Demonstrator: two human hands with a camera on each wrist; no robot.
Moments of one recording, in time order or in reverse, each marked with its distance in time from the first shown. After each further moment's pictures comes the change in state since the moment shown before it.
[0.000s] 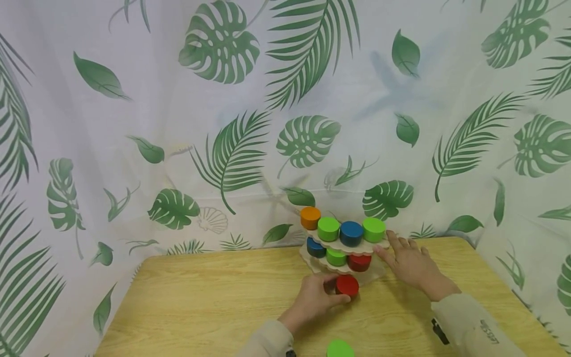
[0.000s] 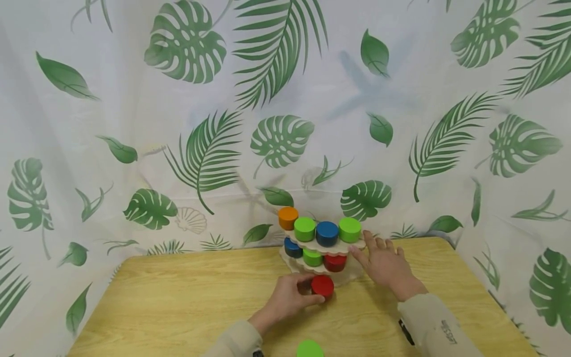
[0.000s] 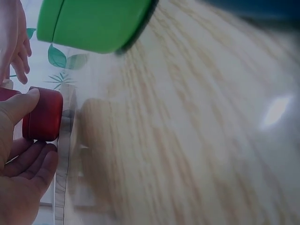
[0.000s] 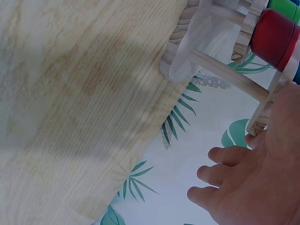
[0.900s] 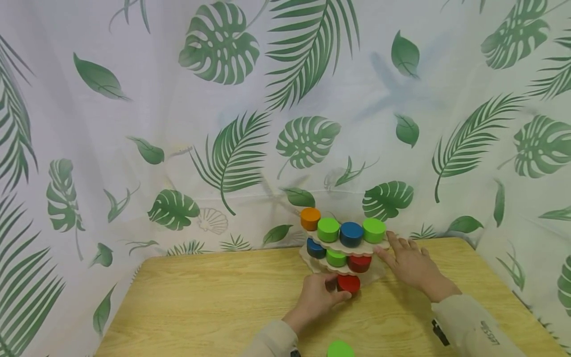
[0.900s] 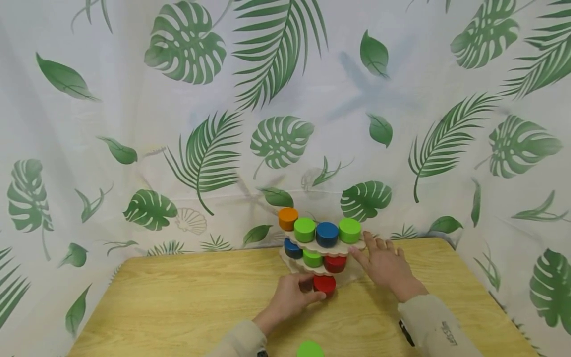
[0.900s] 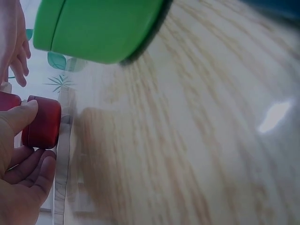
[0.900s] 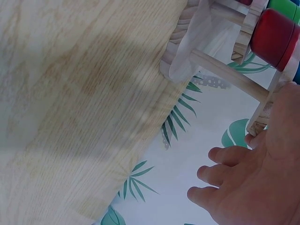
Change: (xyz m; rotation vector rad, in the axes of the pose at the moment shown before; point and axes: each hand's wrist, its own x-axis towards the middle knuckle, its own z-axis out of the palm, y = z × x) left_hand 0.003 0.005 0.004 0.025 0.070 0.034; right_hand 0.000 0.002 0.001 0.008 0.000 0.001
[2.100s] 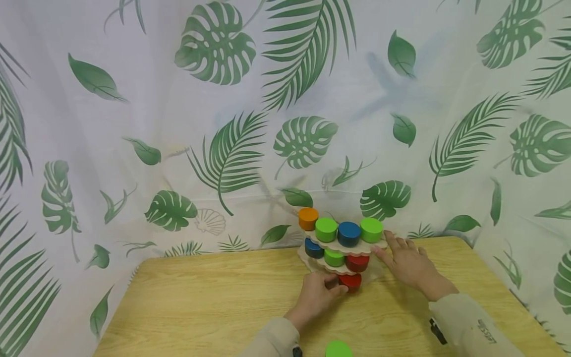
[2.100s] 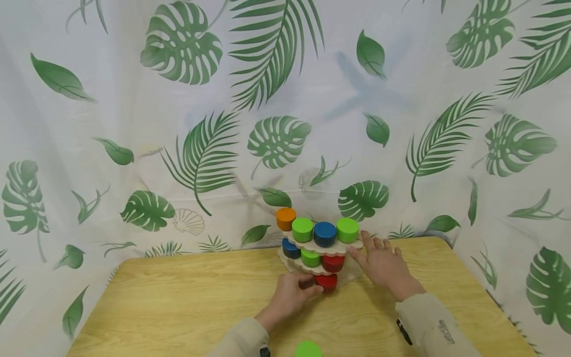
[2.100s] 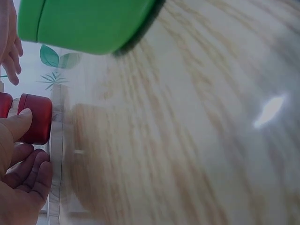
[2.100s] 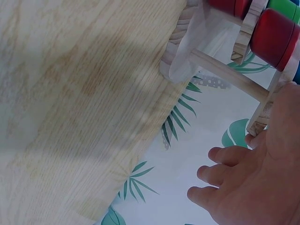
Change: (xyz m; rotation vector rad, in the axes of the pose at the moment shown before) left_hand 0.008 -0.008 0.009 0.072 0.038 -0.005; right_hand 0.000 -0.001 -0.001 -0.003 -0.004 0.008
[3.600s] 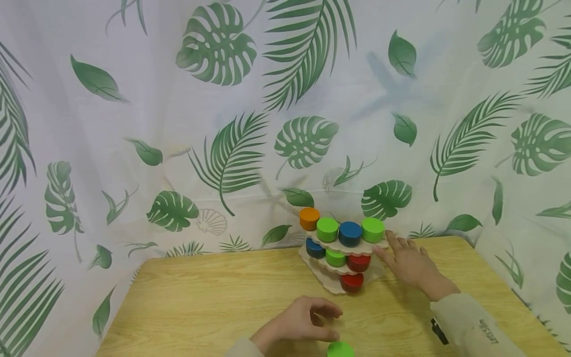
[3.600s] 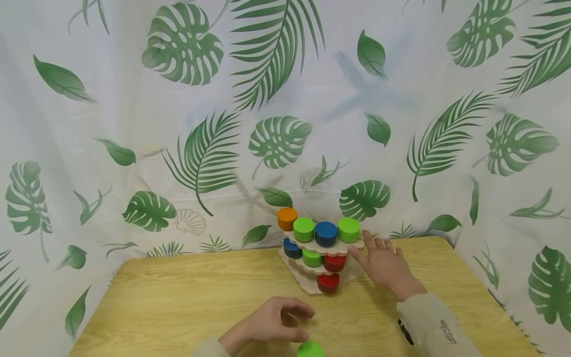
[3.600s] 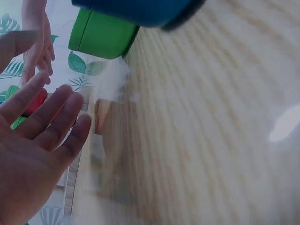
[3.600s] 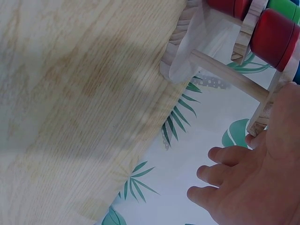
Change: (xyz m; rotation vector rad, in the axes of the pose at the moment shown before) left_hand -0.056 -0.003 -0.058 -0.363 -0.563 -0.007; right_hand -0.001 0.001 0.001 0.020 -0.008 -0.001
